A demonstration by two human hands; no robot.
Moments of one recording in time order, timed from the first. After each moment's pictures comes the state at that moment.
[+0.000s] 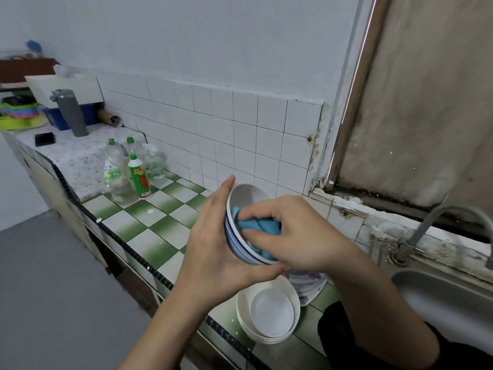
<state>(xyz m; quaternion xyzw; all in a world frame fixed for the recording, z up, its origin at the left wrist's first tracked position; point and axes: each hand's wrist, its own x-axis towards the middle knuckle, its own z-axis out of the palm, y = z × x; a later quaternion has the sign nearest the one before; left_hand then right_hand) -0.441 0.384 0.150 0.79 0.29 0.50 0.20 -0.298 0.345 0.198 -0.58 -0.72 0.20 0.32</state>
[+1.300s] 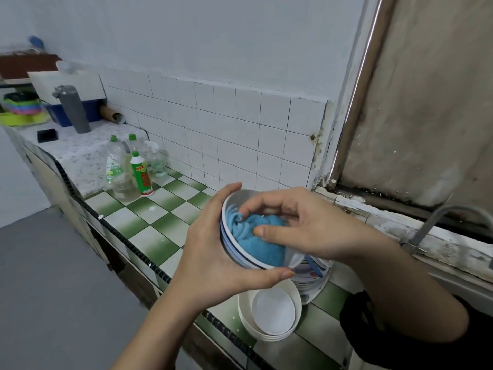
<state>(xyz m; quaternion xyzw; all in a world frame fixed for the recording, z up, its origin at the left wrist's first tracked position) -0.453 0.379 0.152 0.75 0.27 0.47 0.37 -0.286 0.343 0.207 -0.44 -0.71 0.40 0.37</state>
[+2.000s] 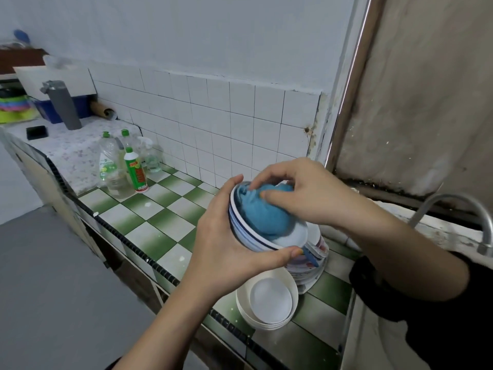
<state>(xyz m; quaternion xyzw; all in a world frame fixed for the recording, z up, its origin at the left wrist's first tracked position) -0.439 0.373 0.148 0.75 0.33 0.47 0.34 -0.277 0.358 0.220 -0.62 -0.71 0.15 0.31</state>
